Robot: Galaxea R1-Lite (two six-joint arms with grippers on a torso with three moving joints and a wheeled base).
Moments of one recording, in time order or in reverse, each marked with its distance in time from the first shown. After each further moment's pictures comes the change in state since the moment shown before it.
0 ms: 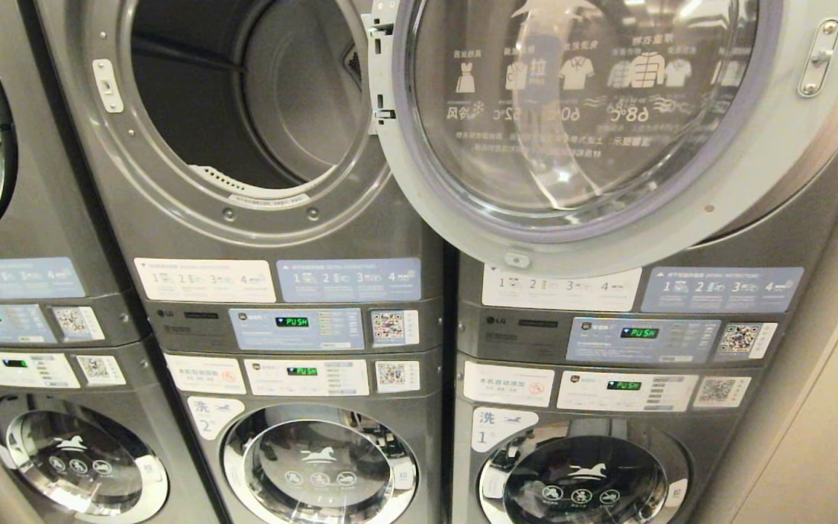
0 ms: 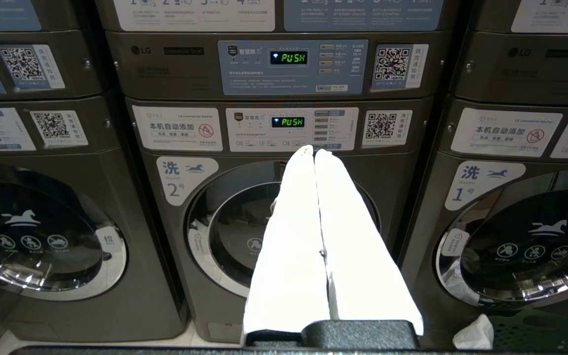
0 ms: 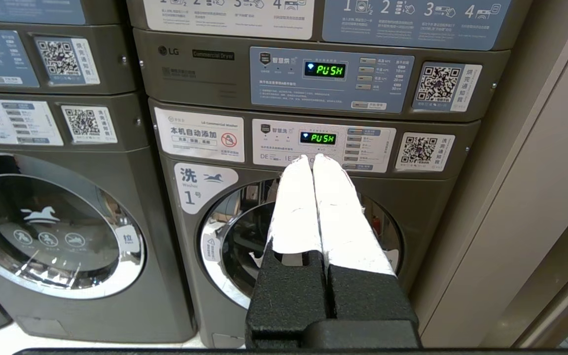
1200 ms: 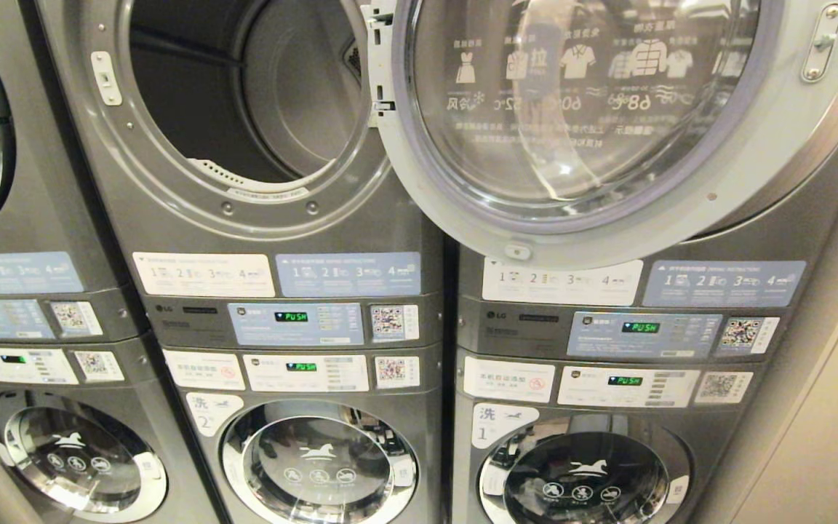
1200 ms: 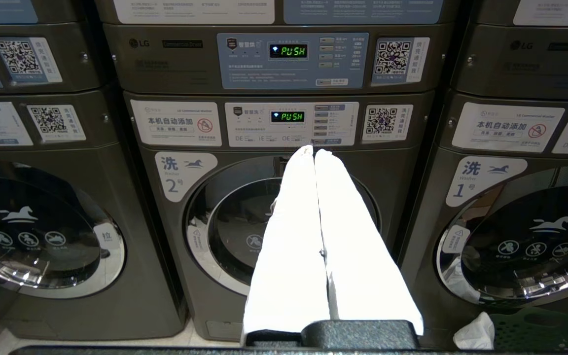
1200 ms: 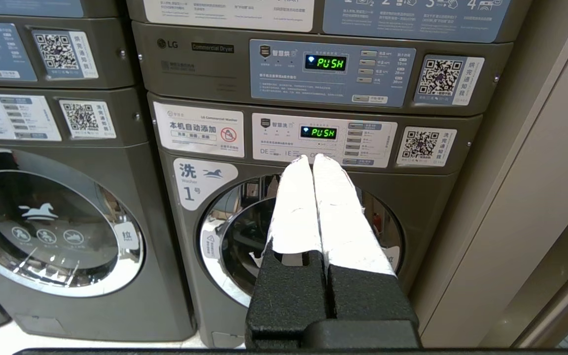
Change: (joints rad) left arm 0.000 0.000 0.000 -0.001 0.000 -0.001; right arm 0.000 0.000 0.000 0.000 -0.001 0.000
